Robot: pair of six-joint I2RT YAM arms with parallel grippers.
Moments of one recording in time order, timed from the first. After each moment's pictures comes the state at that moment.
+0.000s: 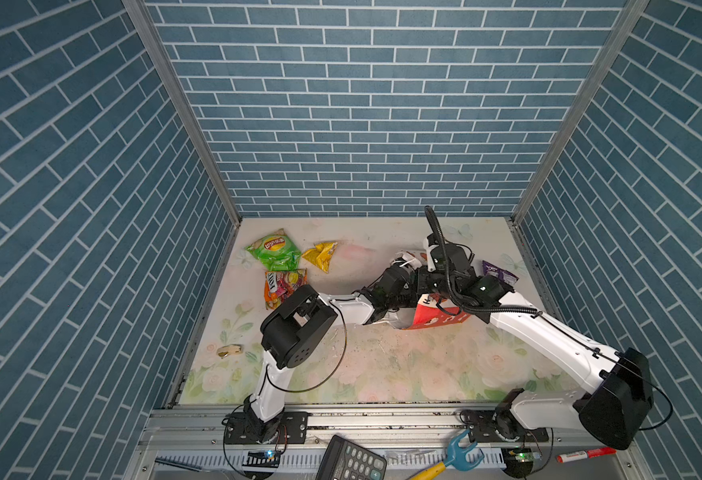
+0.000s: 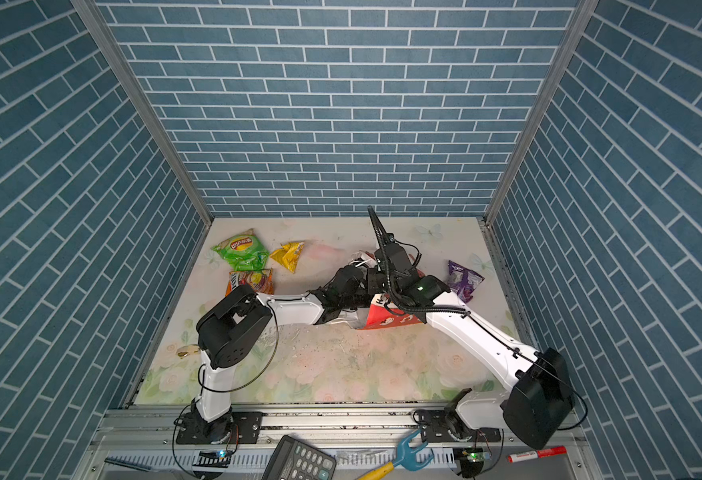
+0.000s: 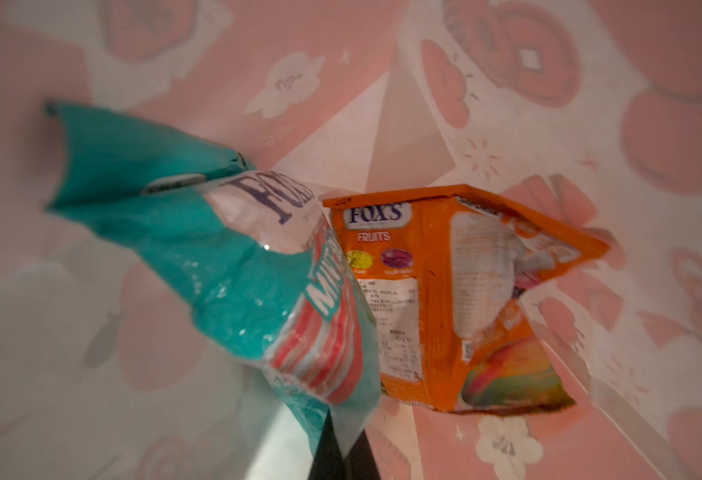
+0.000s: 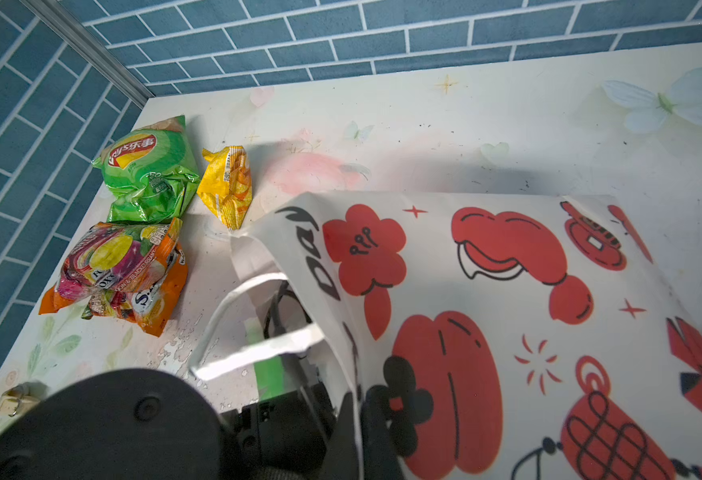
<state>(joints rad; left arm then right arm) -0.84 2.02 1.20 0.31 0.21 -0.79 0.72 1.32 1.11 -0.46 0.15 0.47</state>
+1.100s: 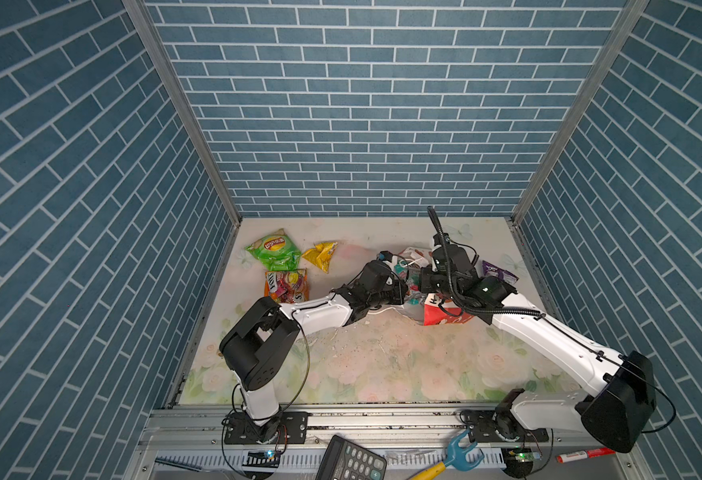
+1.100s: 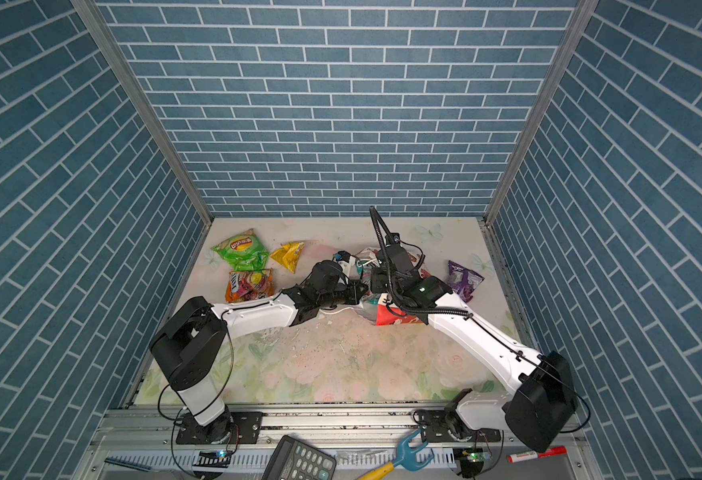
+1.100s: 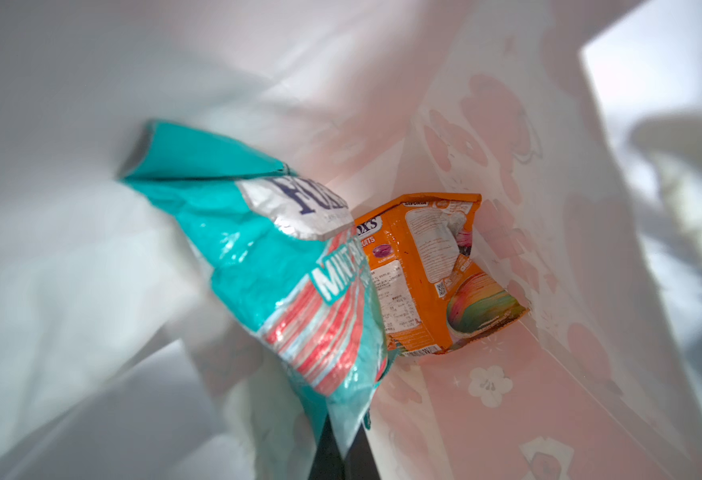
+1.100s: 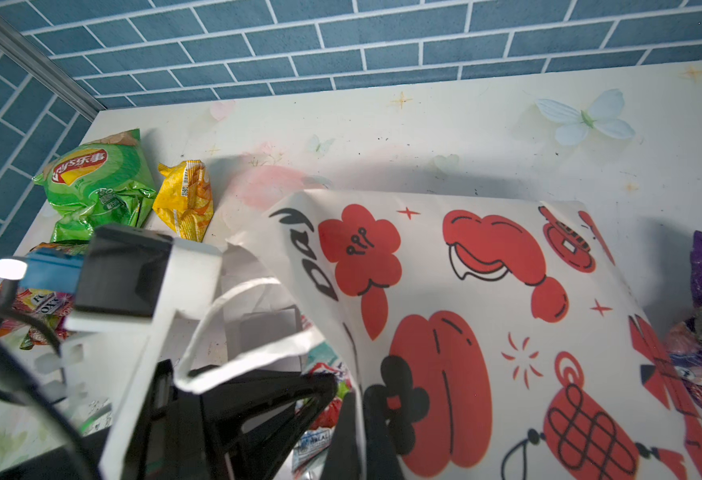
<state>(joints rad) -0.78 1.75 1.04 0.18 0.16 -0.69 0.72 1.30 1.11 -0.50 0.26 0.47</state>
